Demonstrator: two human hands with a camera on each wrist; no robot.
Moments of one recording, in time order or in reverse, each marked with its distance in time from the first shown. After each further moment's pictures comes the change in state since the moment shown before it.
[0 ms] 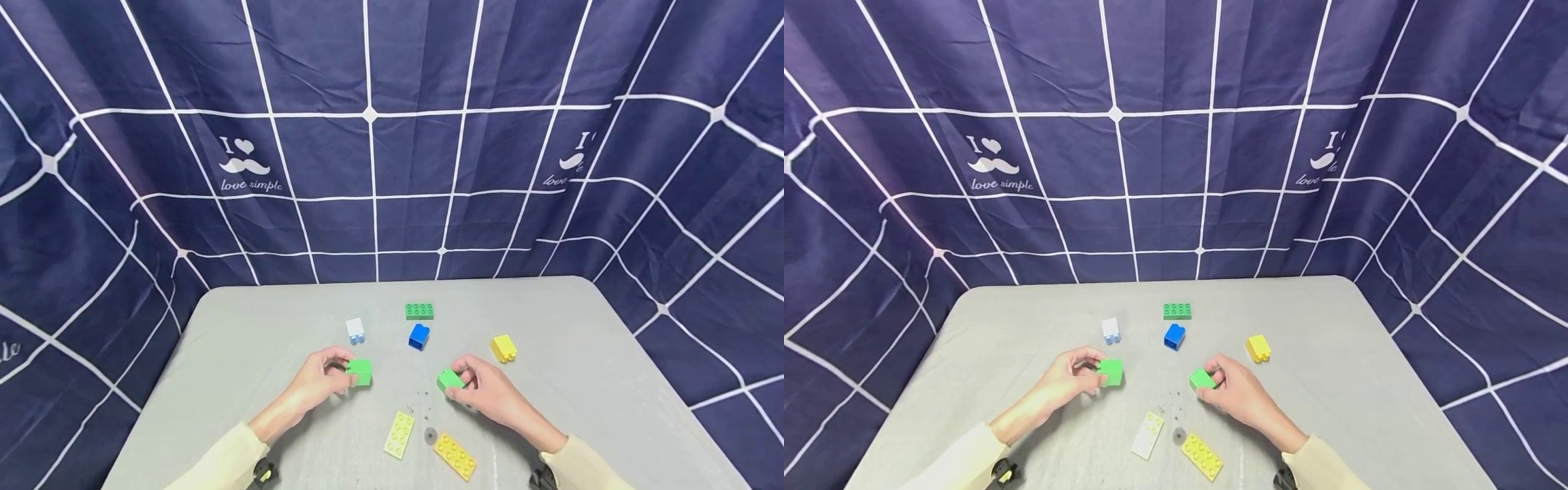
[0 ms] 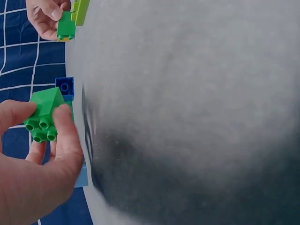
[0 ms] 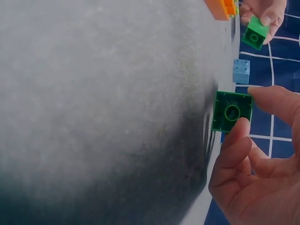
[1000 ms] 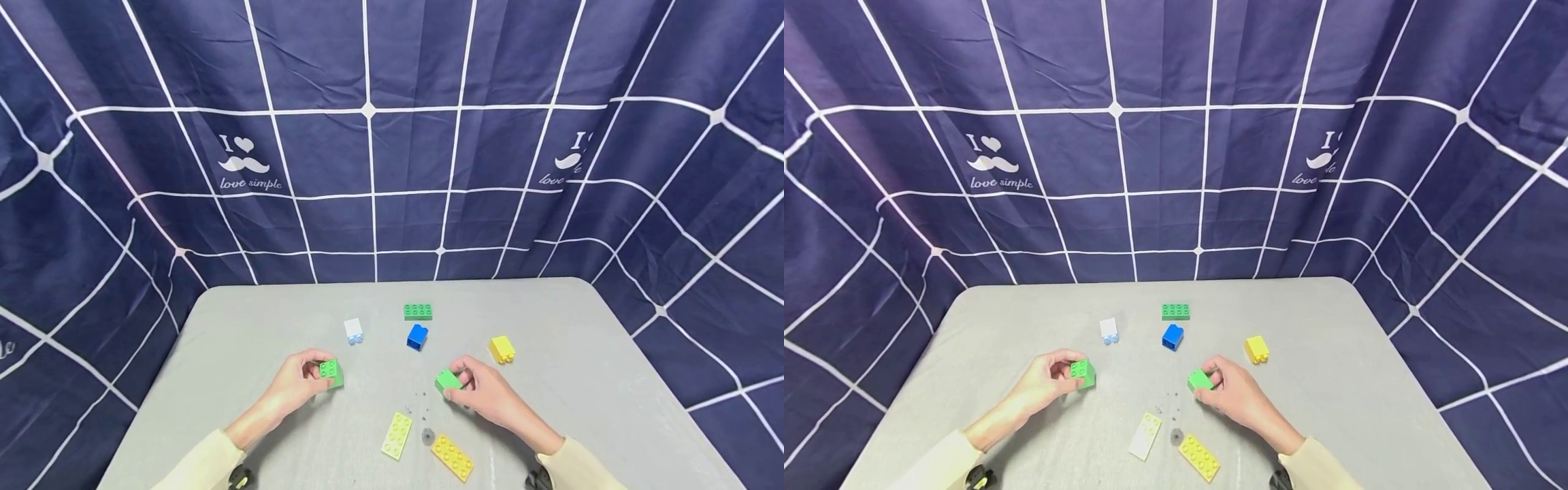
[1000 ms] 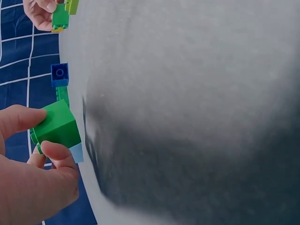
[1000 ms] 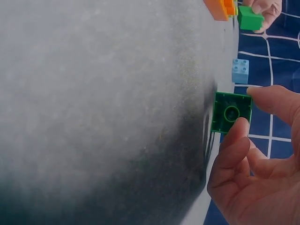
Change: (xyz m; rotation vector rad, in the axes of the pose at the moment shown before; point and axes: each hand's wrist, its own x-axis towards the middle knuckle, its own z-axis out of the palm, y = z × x) left_hand -0.015 -0.006 -0.023 0.125 0.134 -0.002; right_hand 0.001 0.004 0.003 -0.004 0.012 0.025
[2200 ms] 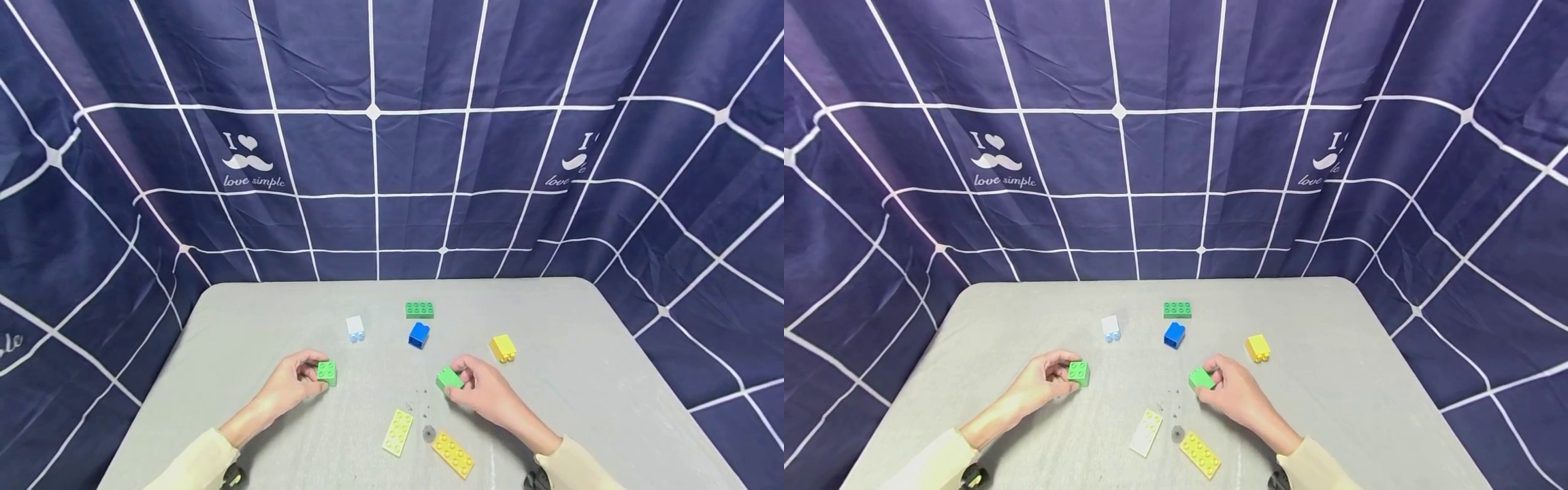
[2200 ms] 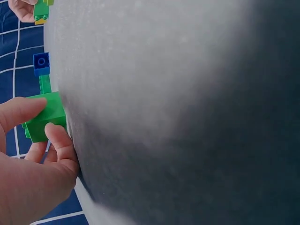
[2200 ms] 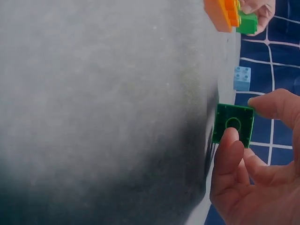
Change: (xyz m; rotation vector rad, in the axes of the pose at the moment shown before) left_hand -0.003 -0.017 -0.014 0.038 -0.058 0.038; right_hand 0.000 -0.003 0.005 -0.055 0.053 0.003
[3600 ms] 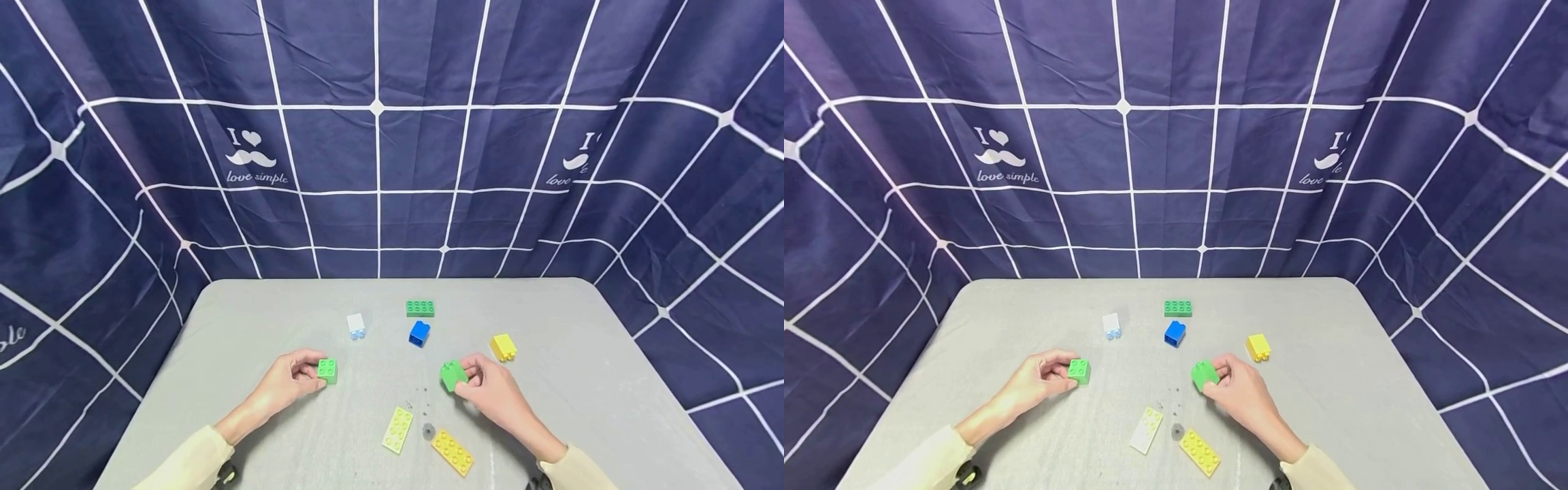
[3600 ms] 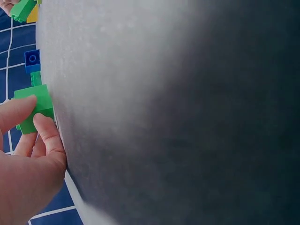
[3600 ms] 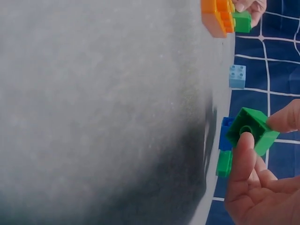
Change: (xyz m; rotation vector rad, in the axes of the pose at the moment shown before) left_hand -0.002 -0.012 -0.007 -0.059 -0.022 0.059; right_hand -0.011 -0.009 -0.002 0.007 0.158 0.060
